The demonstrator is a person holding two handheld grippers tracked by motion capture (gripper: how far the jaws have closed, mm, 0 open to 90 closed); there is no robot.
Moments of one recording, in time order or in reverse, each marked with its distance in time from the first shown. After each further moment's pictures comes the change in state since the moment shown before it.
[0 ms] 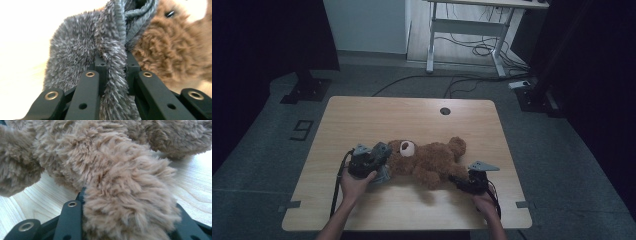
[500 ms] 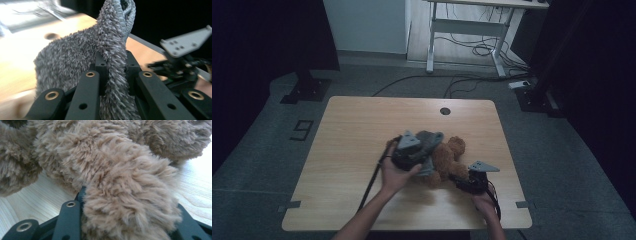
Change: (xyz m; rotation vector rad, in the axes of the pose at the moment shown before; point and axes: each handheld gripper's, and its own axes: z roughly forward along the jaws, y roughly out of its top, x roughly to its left) left arm -0.148 0.079 0.032 -0.085 -0.236 0.261; right arm 0.000 0.000 0.001 -0.037 -0.018 -0.016
